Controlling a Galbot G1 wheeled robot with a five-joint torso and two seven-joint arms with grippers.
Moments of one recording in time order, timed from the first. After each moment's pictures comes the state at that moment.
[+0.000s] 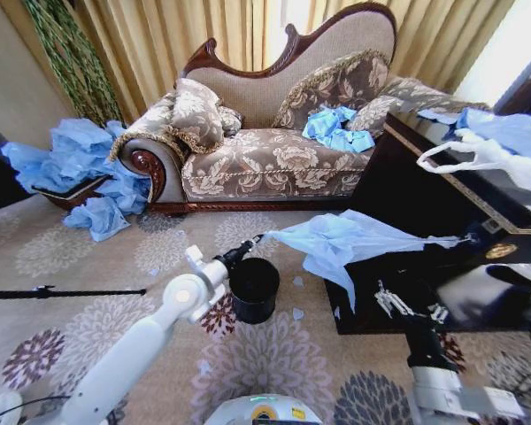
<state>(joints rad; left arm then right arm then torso) 0.92 -0.91 -0.12 -2.09 -1.74 0.15 -0.36 -1.87 1.42 0.74 2.46 0.52 0.12 0.07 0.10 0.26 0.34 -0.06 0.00</state>
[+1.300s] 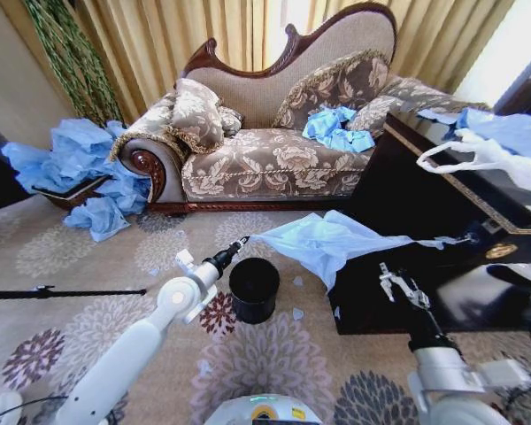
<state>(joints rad) 0.93 -0.94 -0.15 -2.03 -1.70 0.12 -0.34 -1.84 1.35 0.73 2.50 0.90 0.02 0.04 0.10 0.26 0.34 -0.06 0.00</state>
